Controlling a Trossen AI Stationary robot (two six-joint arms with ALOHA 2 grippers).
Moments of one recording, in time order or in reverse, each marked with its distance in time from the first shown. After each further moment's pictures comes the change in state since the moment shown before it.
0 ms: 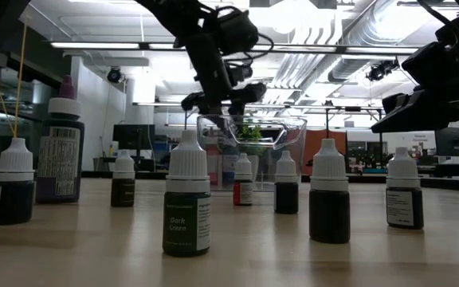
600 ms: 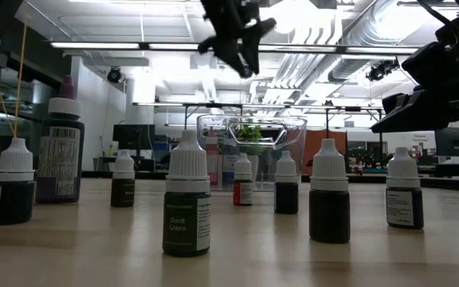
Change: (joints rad) left arm -0.088 -0.013 0.402 -0.314 -0.021 0.245; right arm 0.000 0.000 0.000 0.000 0.000 0.000
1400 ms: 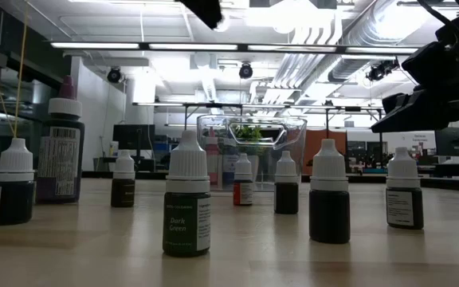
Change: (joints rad) left arm -0.303 -0.168 -0.033 -0.368 0.097 0.095; right arm 0.000 0.000 0.000 -0.001 0.000 0.000
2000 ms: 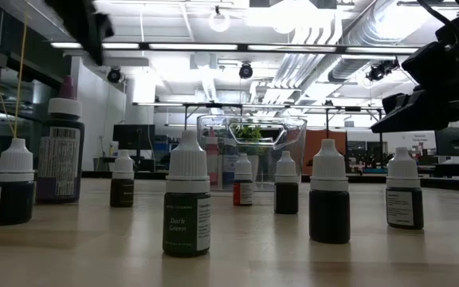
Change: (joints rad) left arm -0.179 -0.480 -0.749 0.190 0.274 -0.247; right arm 0.000 -0.001 0.000 0.002 0.000 0.000
